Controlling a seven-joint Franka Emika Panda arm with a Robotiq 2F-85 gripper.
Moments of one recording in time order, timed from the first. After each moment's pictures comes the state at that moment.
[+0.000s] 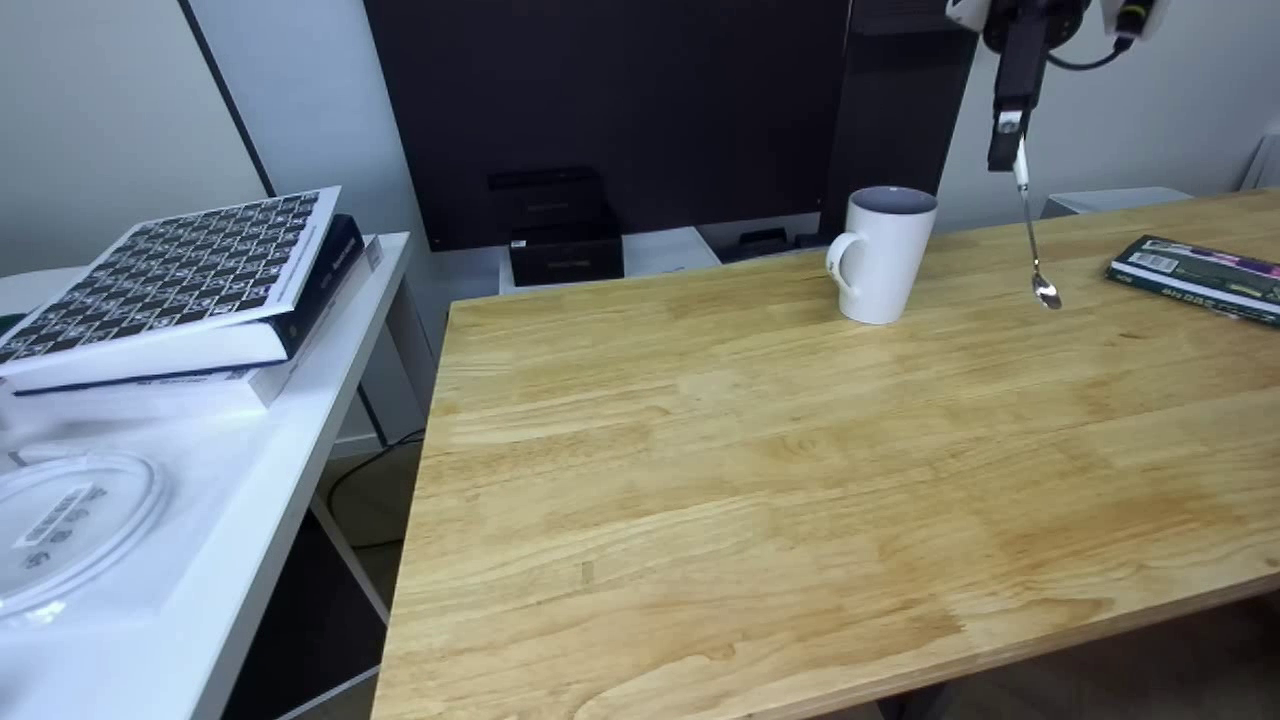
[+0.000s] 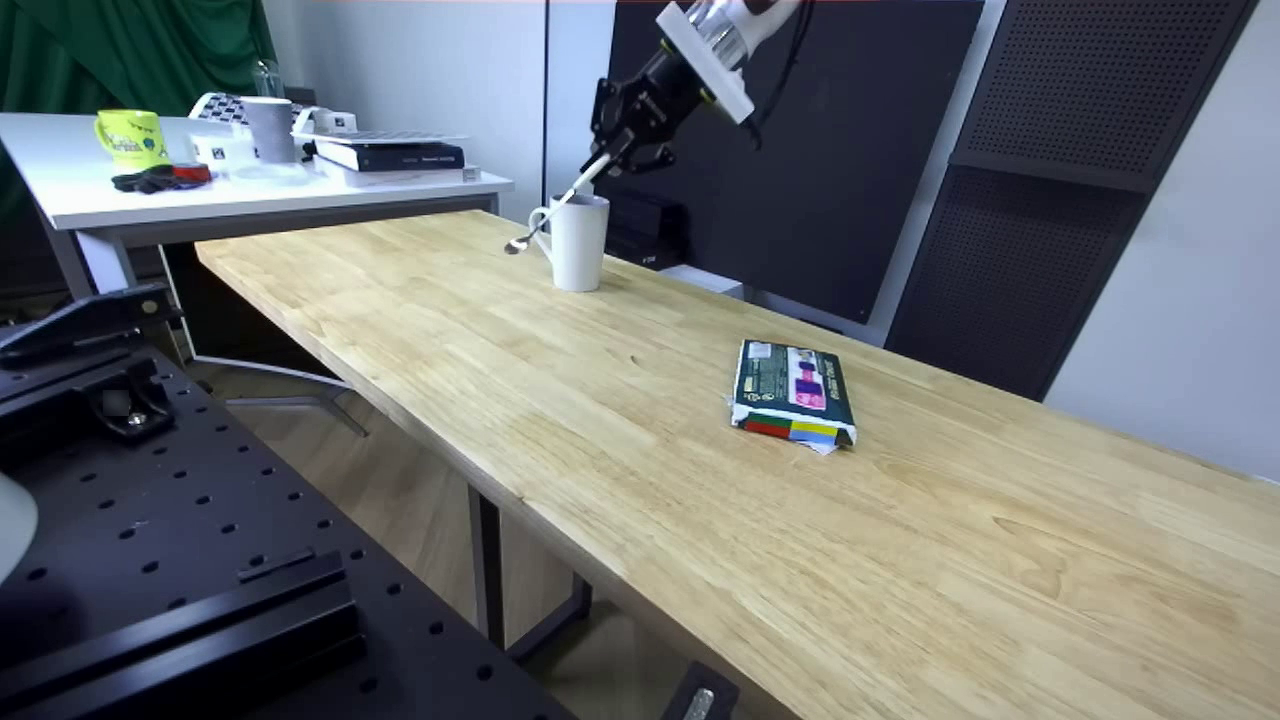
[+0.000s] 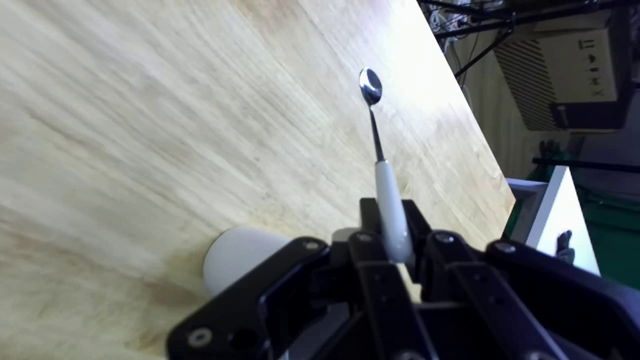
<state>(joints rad) -0.09 0.93 0.19 -1.21 0.33 1.60 -0.69</state>
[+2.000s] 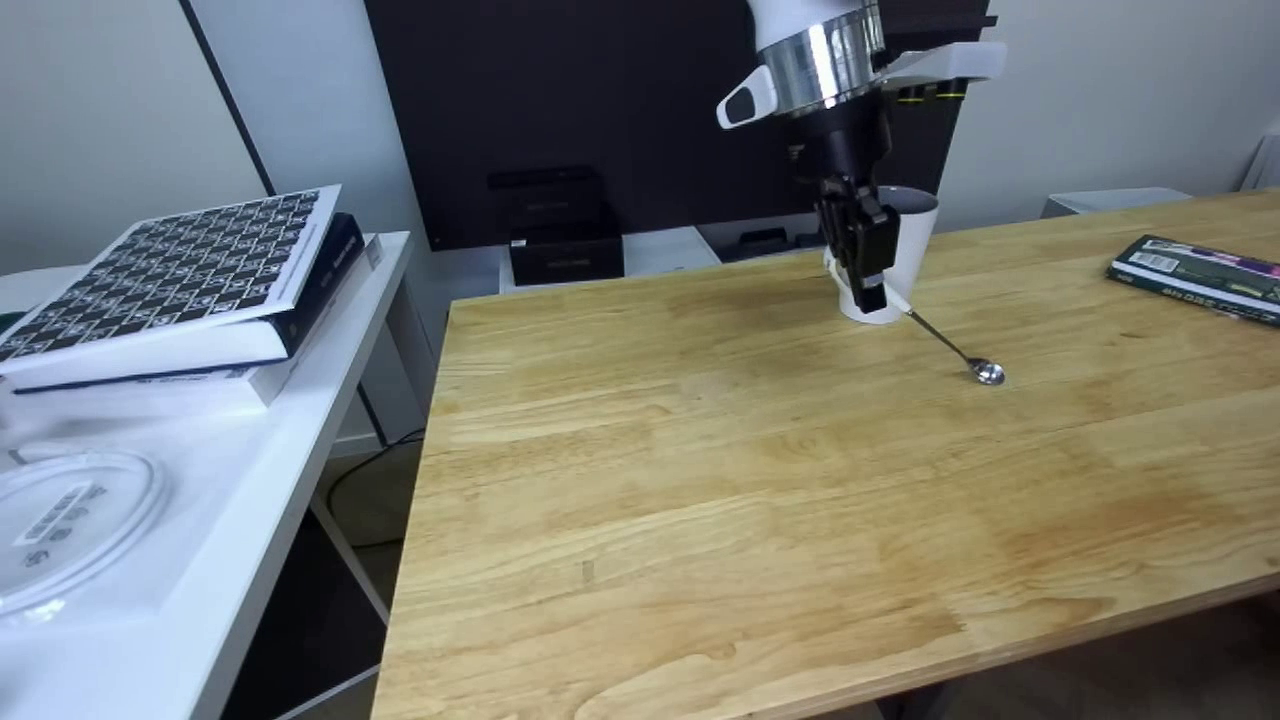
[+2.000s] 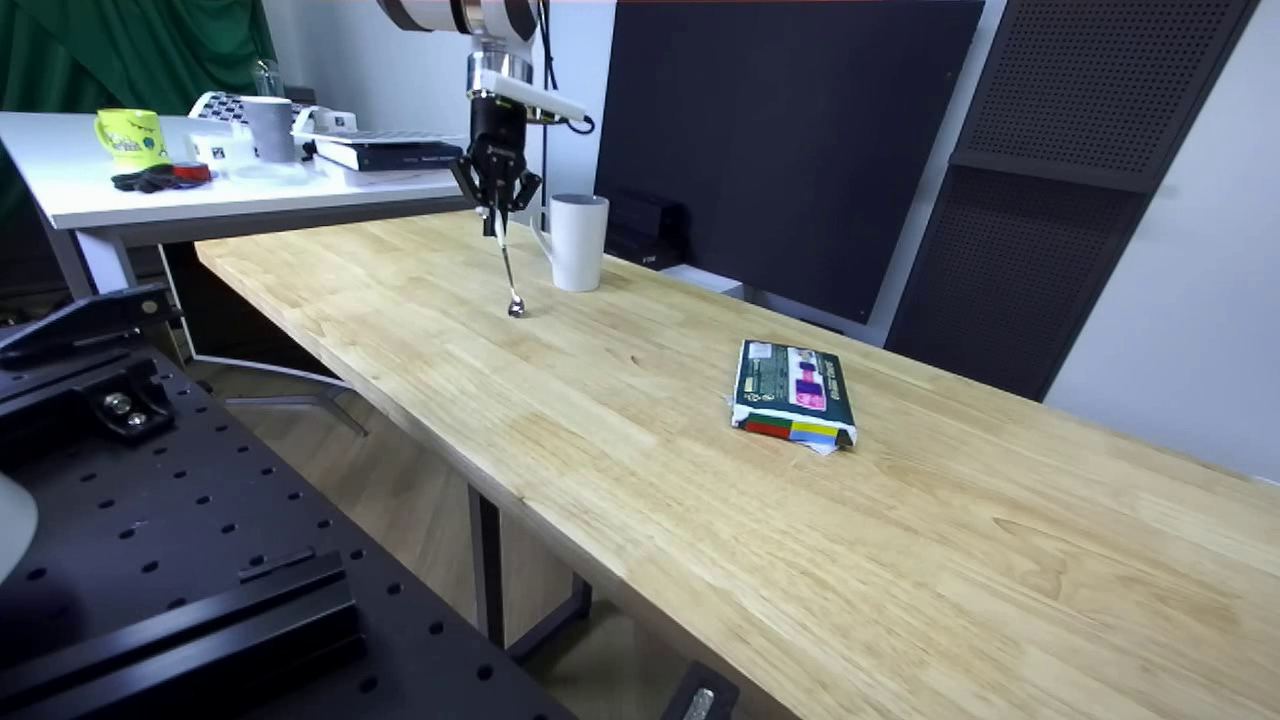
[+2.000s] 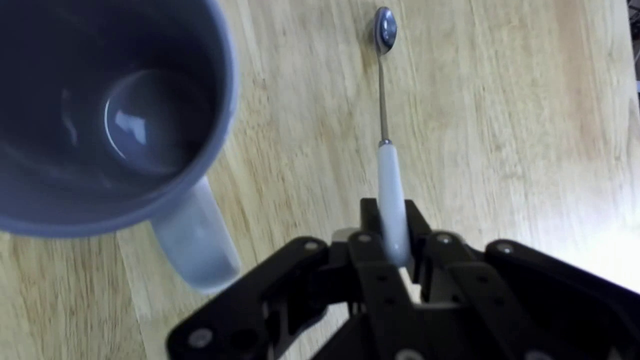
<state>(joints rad) 0.33 0.98 0.21 -1.29 -0.26 1.90 -0.71</state>
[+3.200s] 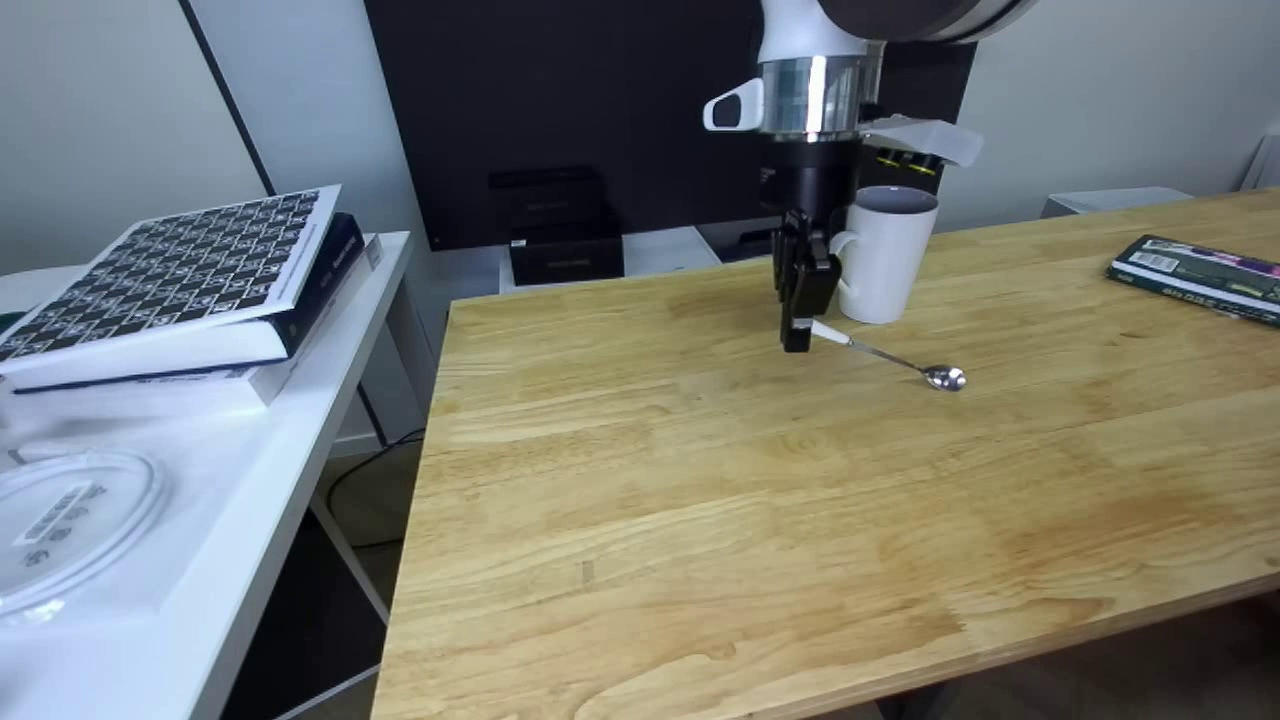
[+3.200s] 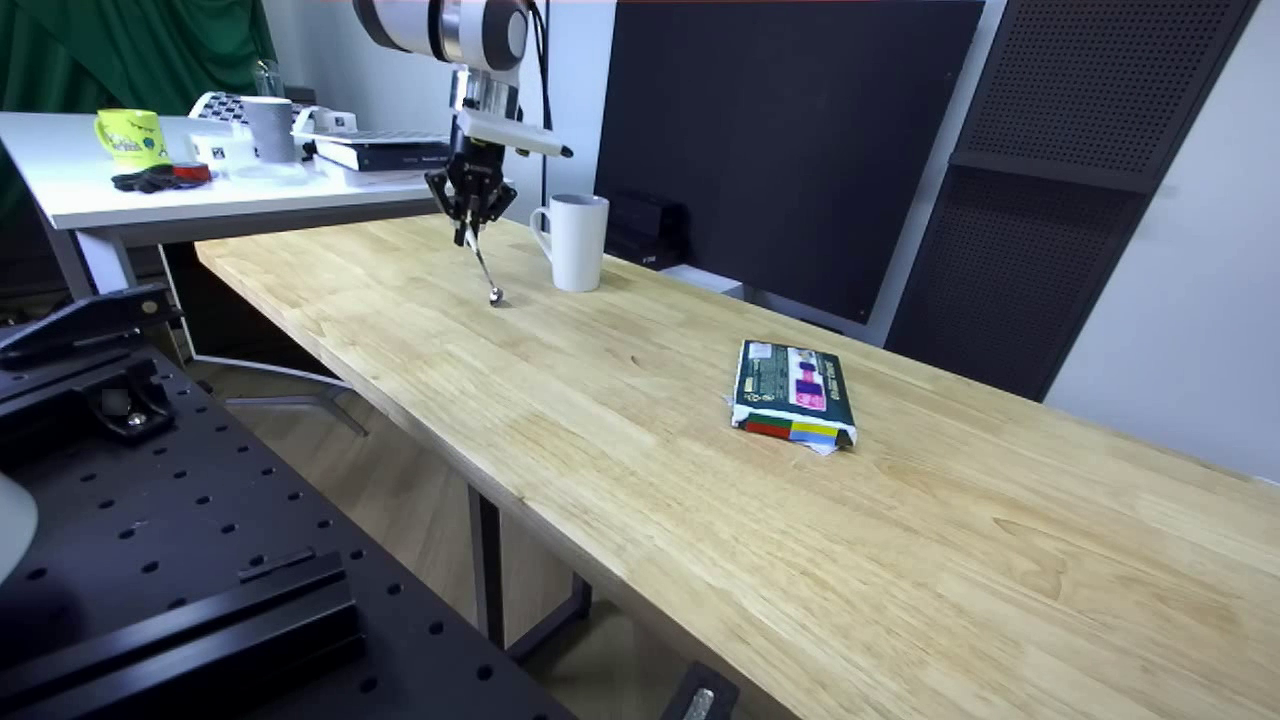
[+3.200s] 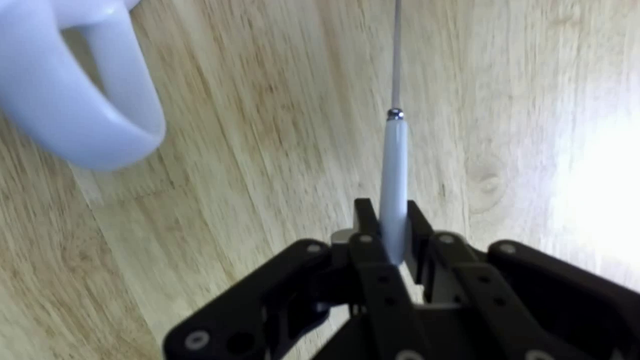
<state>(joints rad) 0.26 0.96 0.30 -1.46 -0.15 2.28 -0.71</state>
